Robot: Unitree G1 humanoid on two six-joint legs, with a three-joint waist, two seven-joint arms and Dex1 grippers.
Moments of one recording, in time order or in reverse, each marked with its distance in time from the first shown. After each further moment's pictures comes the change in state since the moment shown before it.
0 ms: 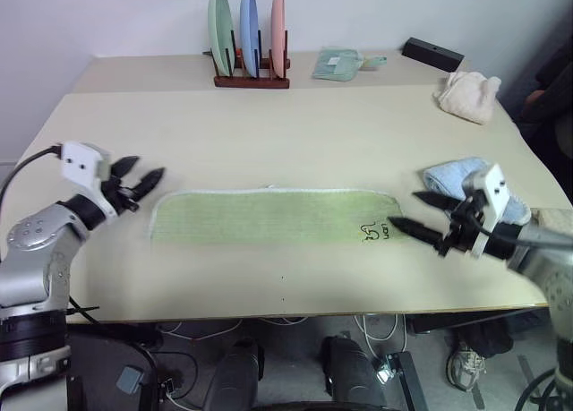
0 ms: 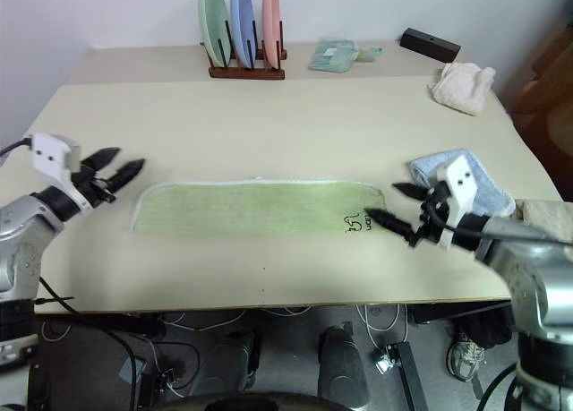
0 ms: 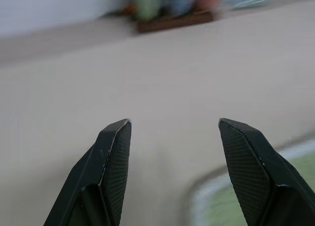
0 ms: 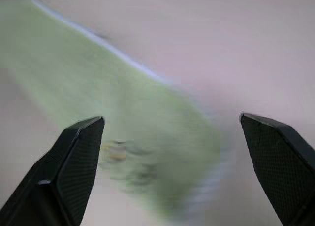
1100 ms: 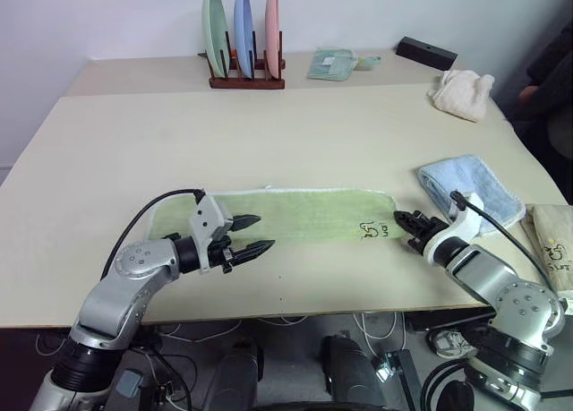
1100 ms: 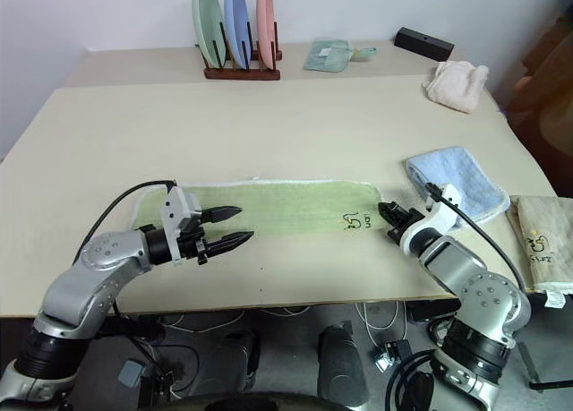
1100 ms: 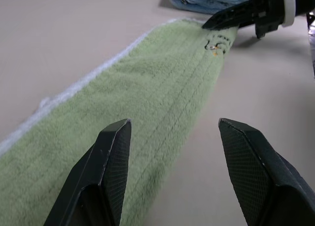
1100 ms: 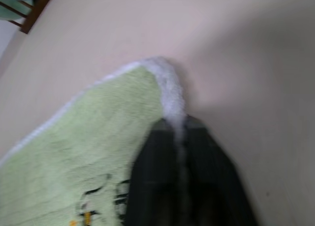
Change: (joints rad) left arm 0.119 -0.101 -0.404 -0.334 0.000 0.059 -0.114; right arm -0.147 0.493 -0.261 0.156 0.379 0.327 -0.927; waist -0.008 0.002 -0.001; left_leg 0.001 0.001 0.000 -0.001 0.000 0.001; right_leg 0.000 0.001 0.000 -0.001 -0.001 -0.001
